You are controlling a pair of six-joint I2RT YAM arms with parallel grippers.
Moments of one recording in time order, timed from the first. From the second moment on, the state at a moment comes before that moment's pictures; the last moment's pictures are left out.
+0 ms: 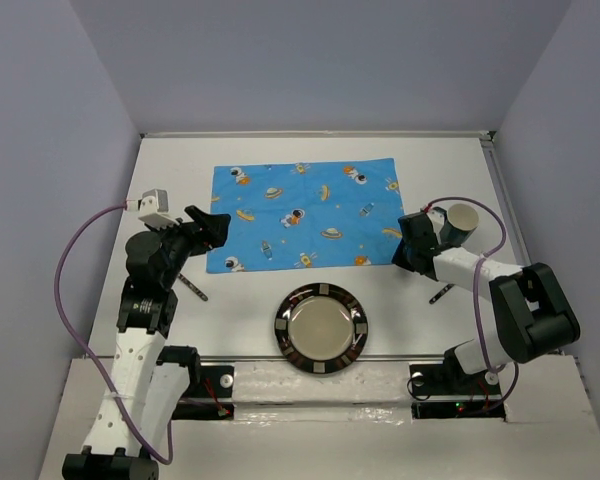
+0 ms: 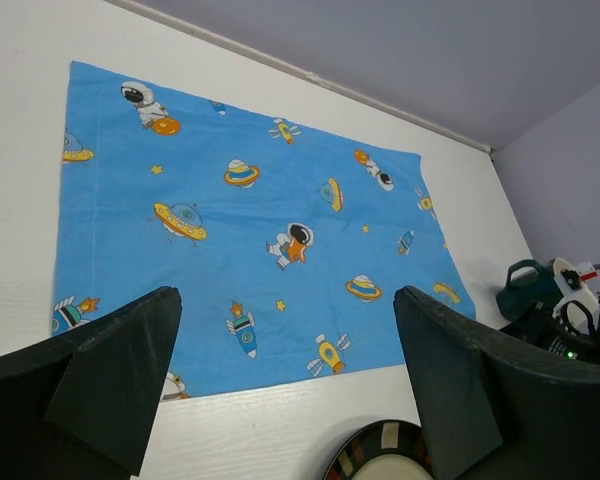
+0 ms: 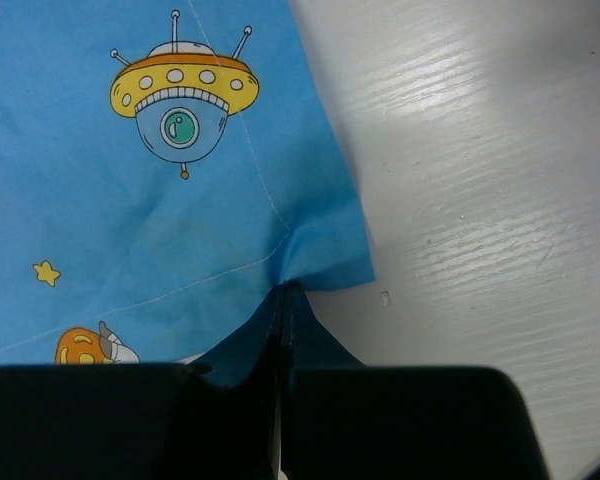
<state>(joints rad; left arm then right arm) -0.06 0.62 0.58 -0.09 0.21 -0.54 0.34 1.46 0.66 -0.13 0.30 0.69</state>
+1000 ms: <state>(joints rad) -0.06 0.60 0.58 -0.11 0.20 -0.51 0.34 1.20 0.63 -0.29 0.20 0.63</state>
